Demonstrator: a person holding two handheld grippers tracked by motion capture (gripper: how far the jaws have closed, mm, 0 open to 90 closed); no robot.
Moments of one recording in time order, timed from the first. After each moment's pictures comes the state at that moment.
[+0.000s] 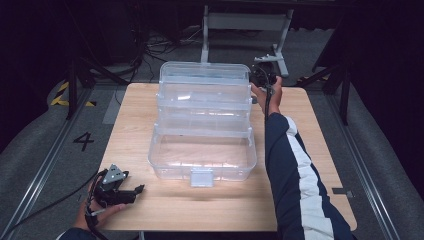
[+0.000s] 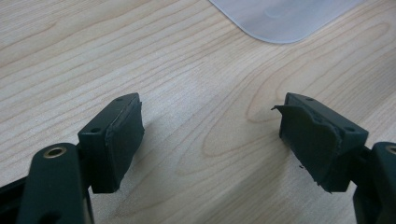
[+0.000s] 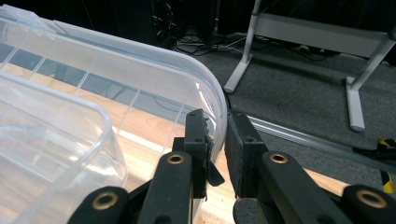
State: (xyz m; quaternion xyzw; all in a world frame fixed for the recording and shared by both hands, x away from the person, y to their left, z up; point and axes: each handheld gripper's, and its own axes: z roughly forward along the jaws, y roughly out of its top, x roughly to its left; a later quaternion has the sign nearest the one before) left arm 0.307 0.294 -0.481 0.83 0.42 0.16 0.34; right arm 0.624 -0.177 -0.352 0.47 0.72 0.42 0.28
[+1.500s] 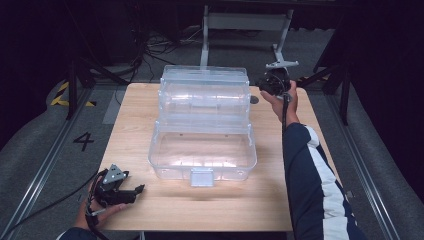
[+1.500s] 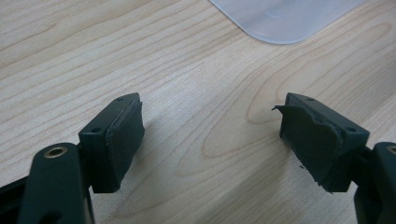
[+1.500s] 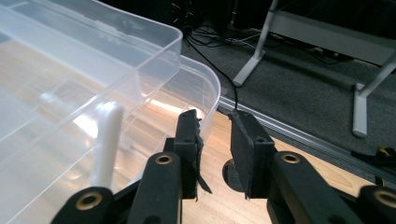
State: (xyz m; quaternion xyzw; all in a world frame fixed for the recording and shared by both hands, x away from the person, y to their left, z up) left arm 0.307 0.294 -0.481 0.83 0.42 0.17 0.33; right arm 0.579 -0.211 -0.337 0.42 0.76 0.41 0.27
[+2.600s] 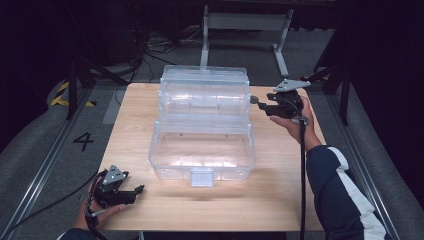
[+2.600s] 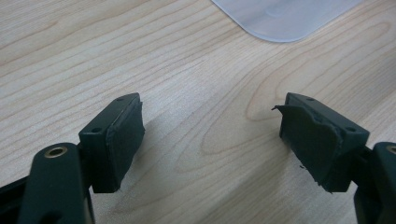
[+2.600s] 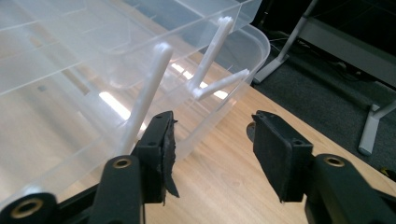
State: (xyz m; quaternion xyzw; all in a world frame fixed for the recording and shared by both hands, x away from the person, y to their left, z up) left arm 0.305 0.294 -0.481 0.83 0.42 0.17 0.33; right arm 0.495 -0.226 -0.333 0.33 0.82 0.39 0.27
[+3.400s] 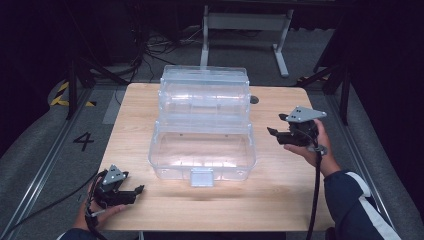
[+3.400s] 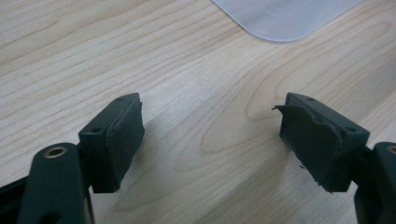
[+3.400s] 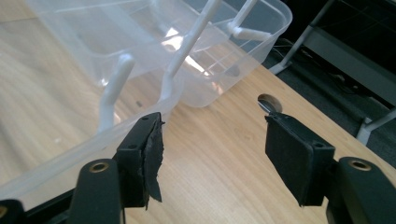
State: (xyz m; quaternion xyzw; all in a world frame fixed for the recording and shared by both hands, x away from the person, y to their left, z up) left arm 0.305 0.294 -0.481 0.83 0.42 0.17 0.34; right arm 0.422 -0.255 -0.356 0.28 0.83 0.38 0.29
